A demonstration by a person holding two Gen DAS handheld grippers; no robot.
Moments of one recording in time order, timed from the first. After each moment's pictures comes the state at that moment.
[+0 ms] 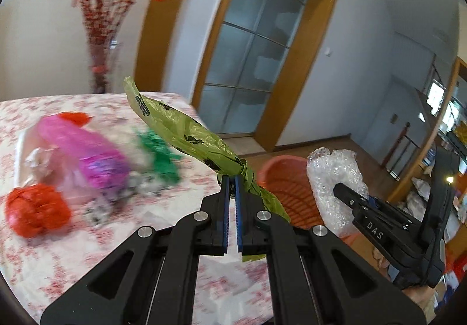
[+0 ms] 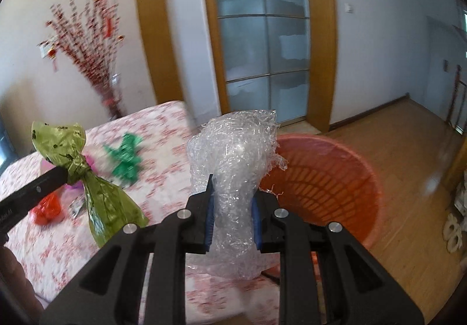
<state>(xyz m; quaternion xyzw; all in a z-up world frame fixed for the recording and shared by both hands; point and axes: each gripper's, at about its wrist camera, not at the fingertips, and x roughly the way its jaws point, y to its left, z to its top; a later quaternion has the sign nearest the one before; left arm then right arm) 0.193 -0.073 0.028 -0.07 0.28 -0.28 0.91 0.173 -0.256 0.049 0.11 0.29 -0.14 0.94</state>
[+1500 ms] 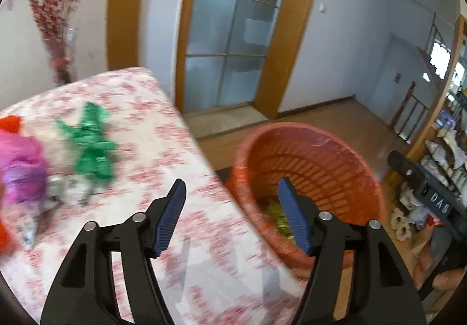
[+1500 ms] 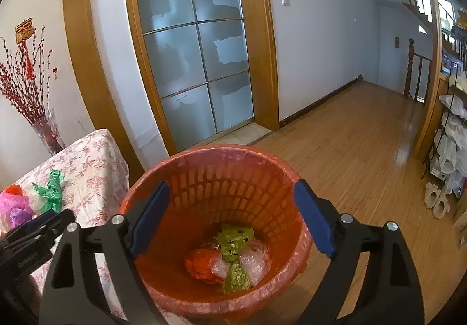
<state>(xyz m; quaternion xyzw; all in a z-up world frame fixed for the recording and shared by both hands) 0.211 -0.160 -0.010 0.01 0.33 -0.27 0.90 0.159 -0.366 0.022 0.15 0.26 -0.25 0.92</state>
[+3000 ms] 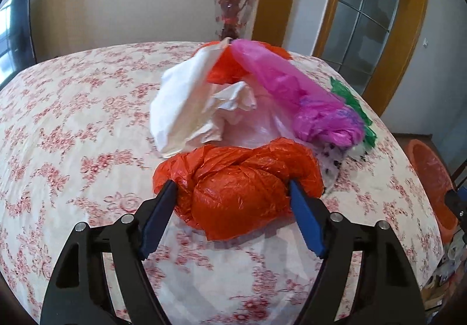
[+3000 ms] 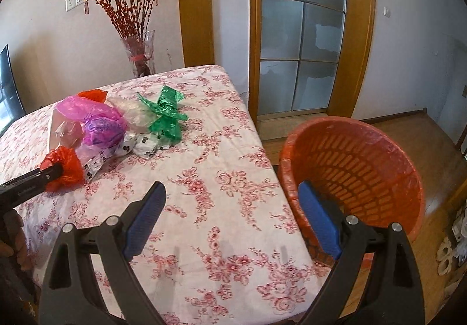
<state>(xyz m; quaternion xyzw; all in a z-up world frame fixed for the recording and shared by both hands) 0.243 0.093 -0.052 -0.04 0.38 -0.06 0.92 0.207 -0.166 0.014 0.04 0.35 -0.07 0.93</state>
